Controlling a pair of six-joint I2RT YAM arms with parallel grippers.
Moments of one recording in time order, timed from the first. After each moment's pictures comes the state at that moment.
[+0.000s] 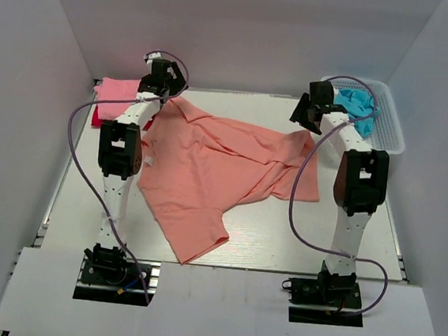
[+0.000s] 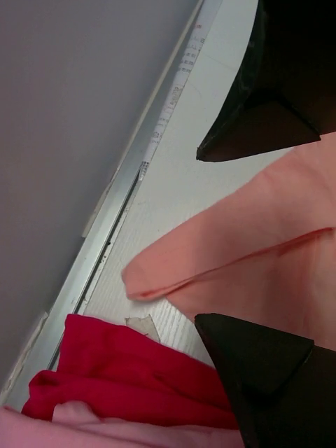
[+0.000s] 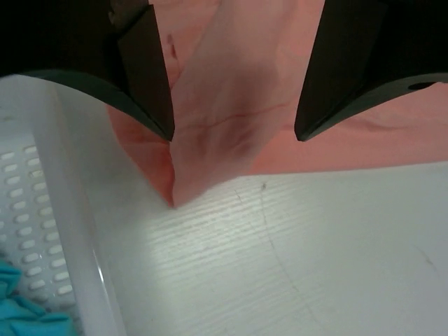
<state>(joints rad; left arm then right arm) -0.12 2.44 2.11 -0.17 -0.17 -0.53 0.18 2.09 1.75 -0.47 0.17 0.46</state>
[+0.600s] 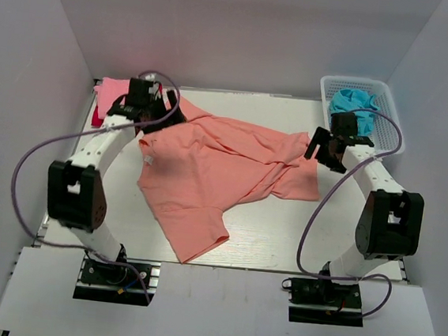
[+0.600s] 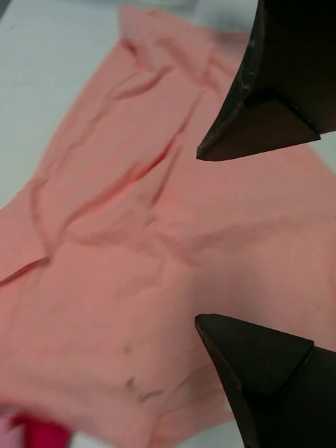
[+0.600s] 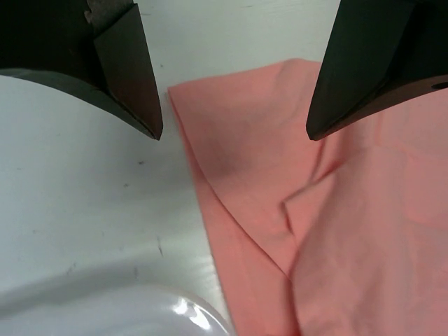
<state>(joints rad) -0.14 1.75 1.48 -0.44 0.11 -0.48 0.11 1.63 1.25 -0.58 0.12 0.38</state>
